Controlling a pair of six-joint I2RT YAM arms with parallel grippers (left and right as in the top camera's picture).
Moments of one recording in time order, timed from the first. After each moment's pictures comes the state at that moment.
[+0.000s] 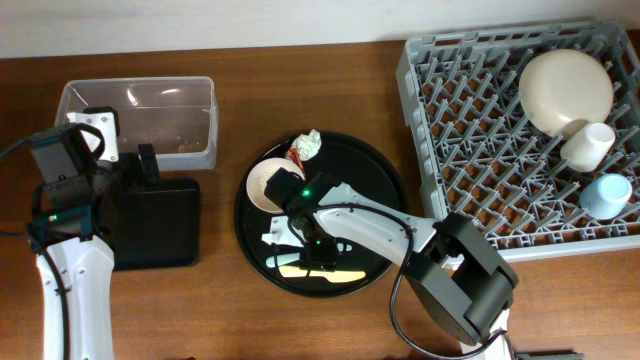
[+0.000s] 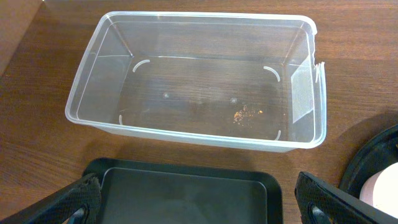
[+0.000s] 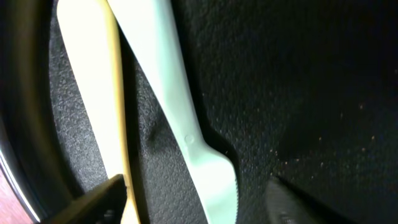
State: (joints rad) left arm 0.28 1.31 1.10 -0.52 0.04 0.17; right arm 0.81 2.02 1.43 -0.98 -0.05 -0.63
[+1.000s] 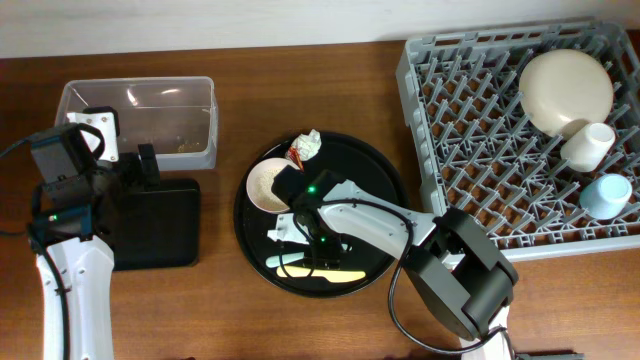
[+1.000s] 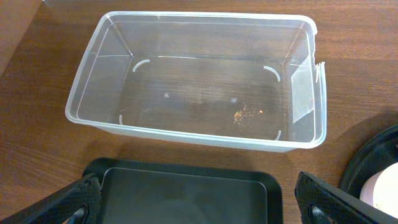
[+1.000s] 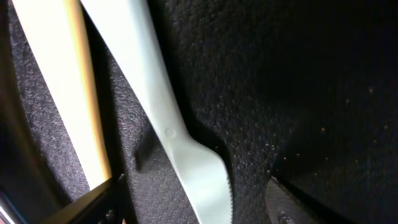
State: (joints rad) left arm 0.28 1.31 1.10 -0.52 0.04 0.17; right arm 0.78 2.04 1.40 -0.96 -0.06 -0.63
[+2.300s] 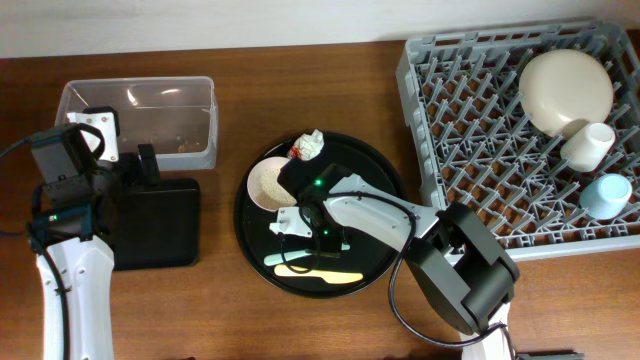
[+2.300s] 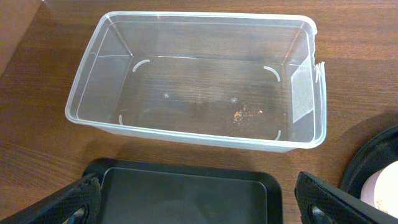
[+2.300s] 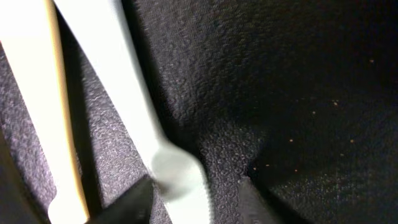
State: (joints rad) left arm 0.28 1.31 1.10 -0.52 0.04 0.17; right arm 0.74 2.05 1.40 -0.91 -0.11 -0.68
